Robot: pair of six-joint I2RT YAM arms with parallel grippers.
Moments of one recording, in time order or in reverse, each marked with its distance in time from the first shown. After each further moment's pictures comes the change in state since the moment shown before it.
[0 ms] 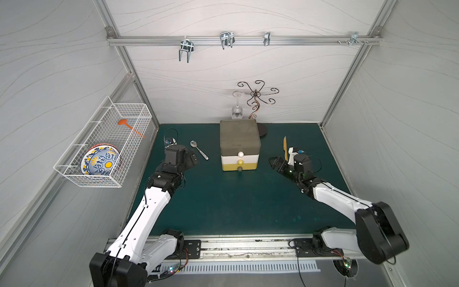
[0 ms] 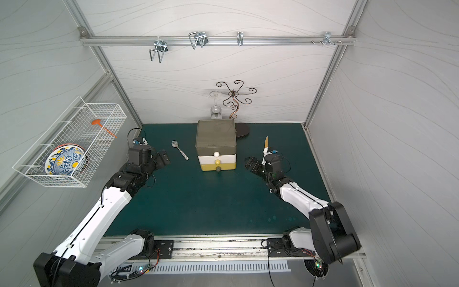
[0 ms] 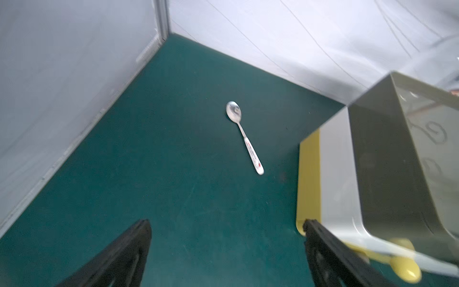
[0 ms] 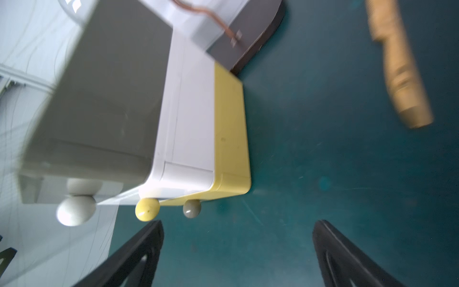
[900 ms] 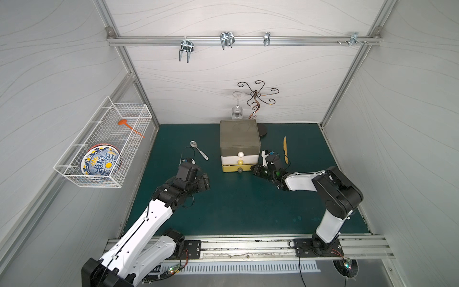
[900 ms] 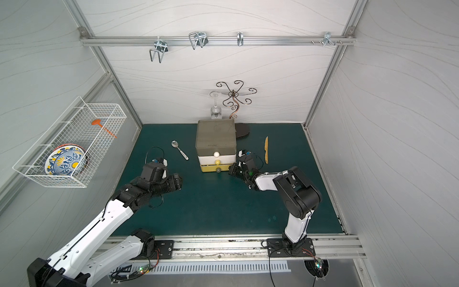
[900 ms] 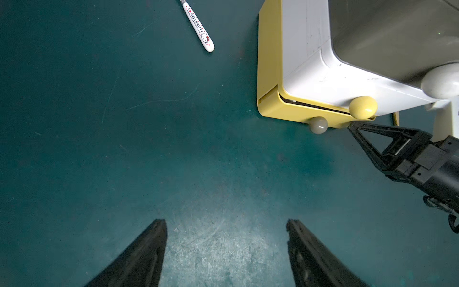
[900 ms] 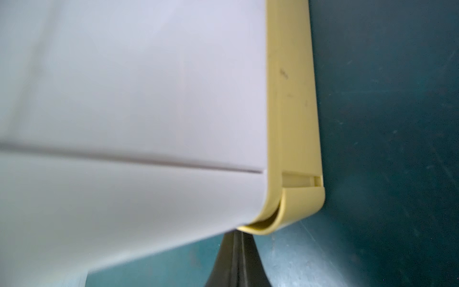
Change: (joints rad) left arm -0.253 -0.134 -0.149 -0.245 0.241 -0.163; right arm 0.246 0.540 0.171 0.305 -0.014 0.087
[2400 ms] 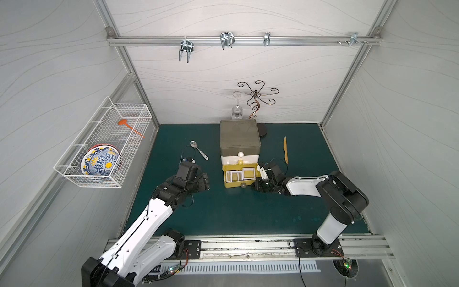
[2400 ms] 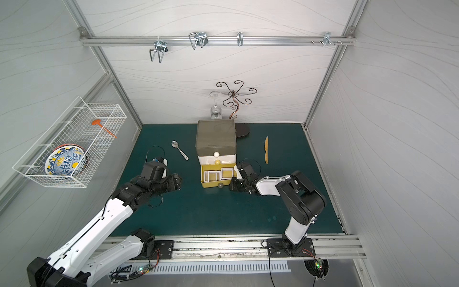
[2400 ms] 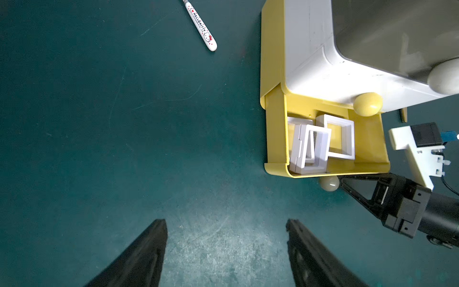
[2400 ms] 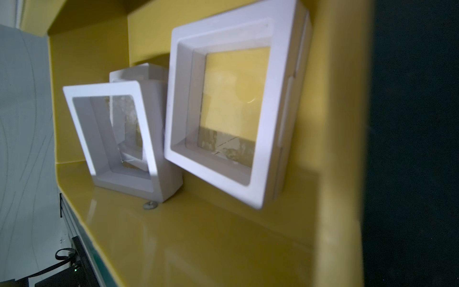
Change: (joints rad) left arm -0.001 0.015 0.026 -0.035 -0.003 0.026; right arm 0.055 -0.080 -0.063 -0.314 -0.162 -0.161
